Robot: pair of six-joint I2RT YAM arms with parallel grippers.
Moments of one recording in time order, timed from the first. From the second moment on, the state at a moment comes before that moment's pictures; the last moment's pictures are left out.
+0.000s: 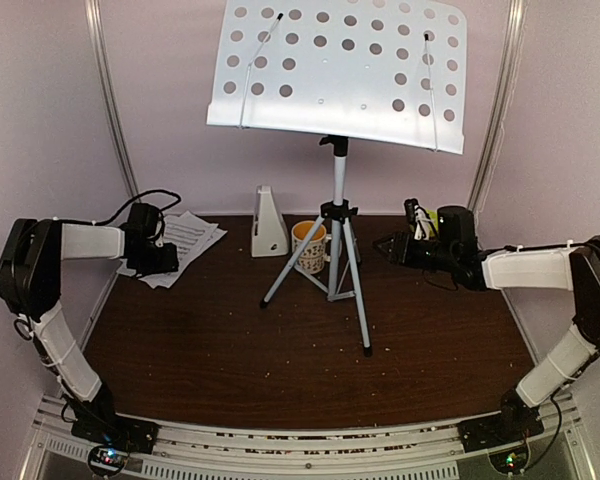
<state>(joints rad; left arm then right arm) -0.13 1.74 1.06 -0.21 -0.10 -0.25 0.39 1.54 0.83 0.34 -0.39 0.51</state>
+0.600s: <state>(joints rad) -0.12 1.89 1.22 -0.32 -0.07 -0.30 0.39 1.42 0.80 0.33 -0.39 0.53</state>
